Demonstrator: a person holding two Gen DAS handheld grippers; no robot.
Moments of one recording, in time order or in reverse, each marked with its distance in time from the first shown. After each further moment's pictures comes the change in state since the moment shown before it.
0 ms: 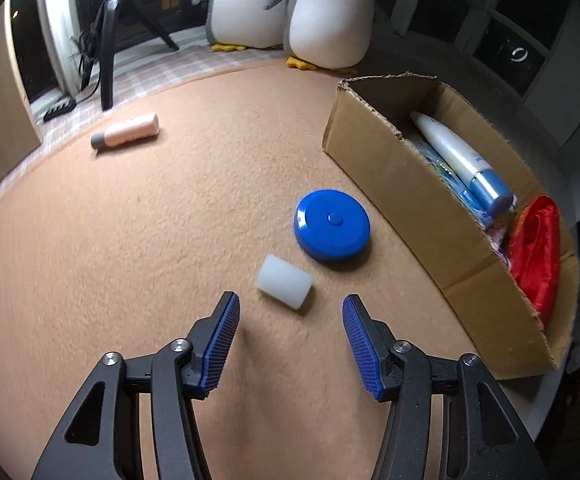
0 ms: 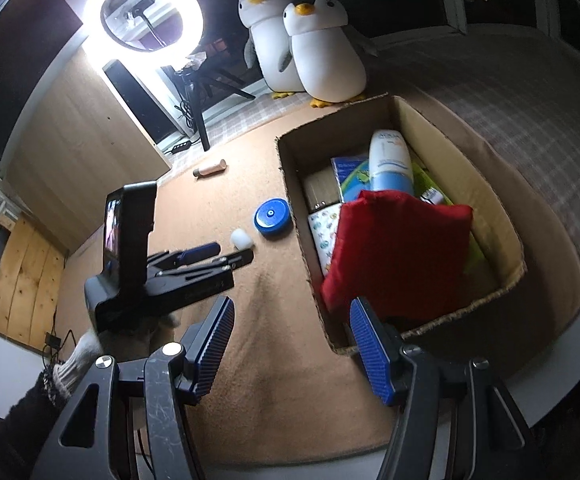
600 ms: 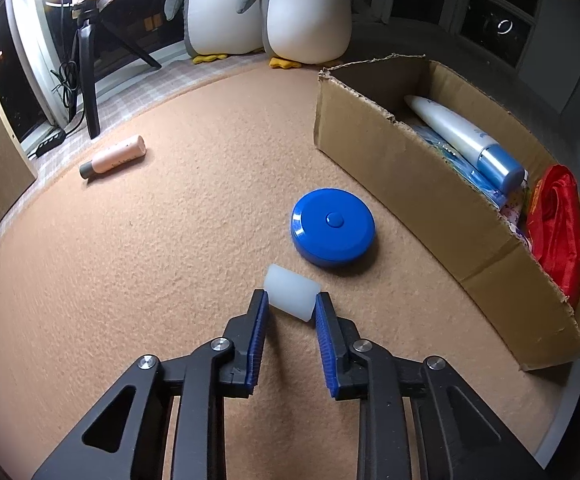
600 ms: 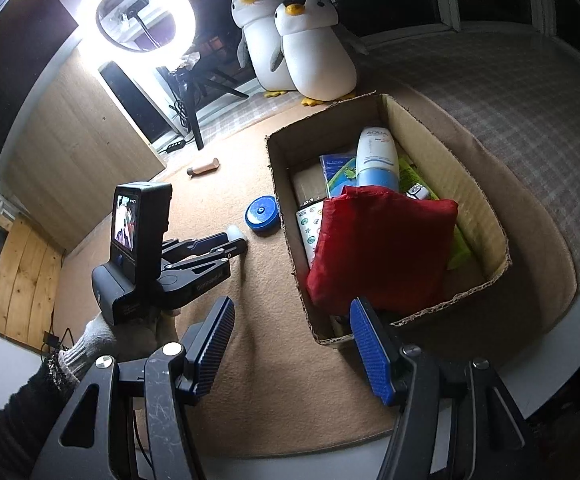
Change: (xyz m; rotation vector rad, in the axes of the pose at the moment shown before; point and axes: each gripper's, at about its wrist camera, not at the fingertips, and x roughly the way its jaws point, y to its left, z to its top) left arm 0.011 -0.004 0.002 0.108 -0.013 0.048; right arm -0.005 -0.005 0.000 0.000 0.011 -0.010
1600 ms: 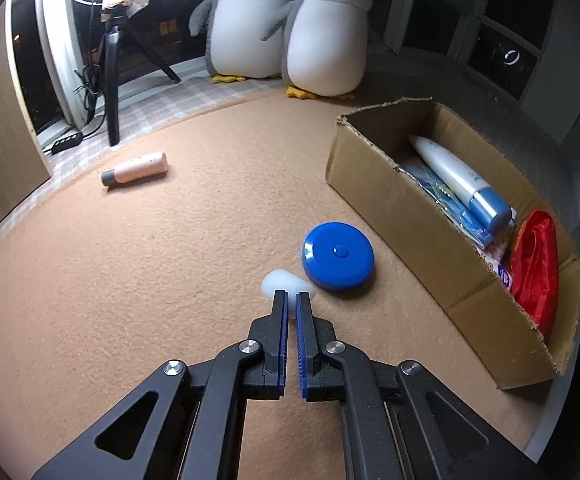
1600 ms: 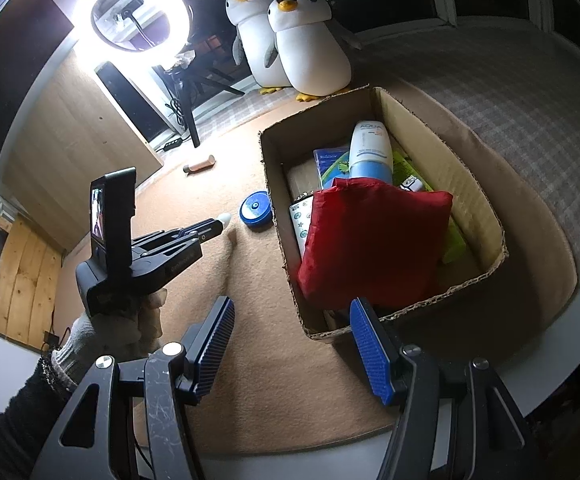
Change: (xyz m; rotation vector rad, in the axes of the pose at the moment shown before) left arm -0.024 0.015 0.003 -0.086 -0.075 -0.017; right arm 0.002 -0.009 -0.003 0.013 0.005 0.003
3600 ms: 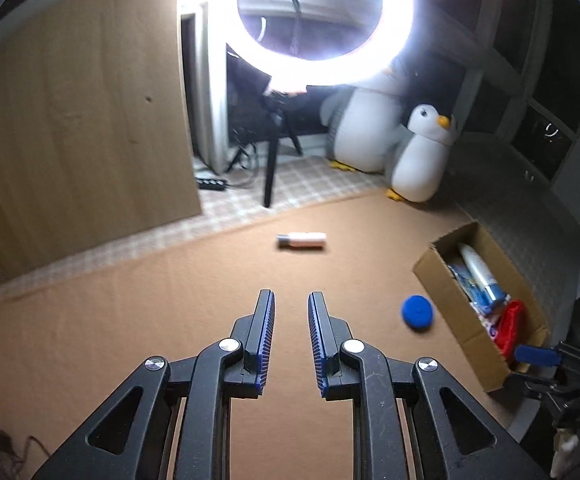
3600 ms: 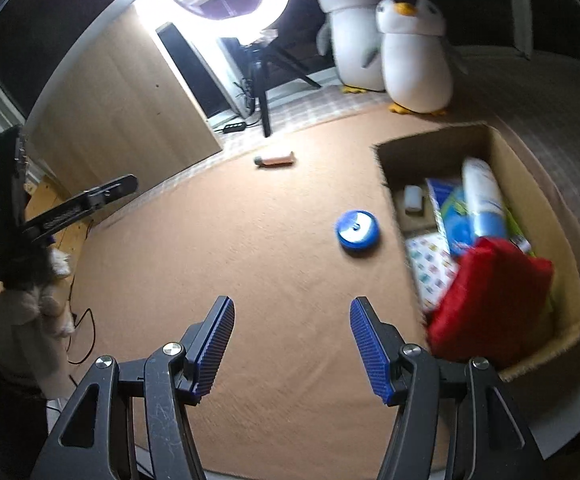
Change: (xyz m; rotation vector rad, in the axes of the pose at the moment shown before) left arm -0.183 0.135 0.024 -0.172 -0.152 0.134; right arm 0.040 0.106 0.020 -0.165 0.039 0.078
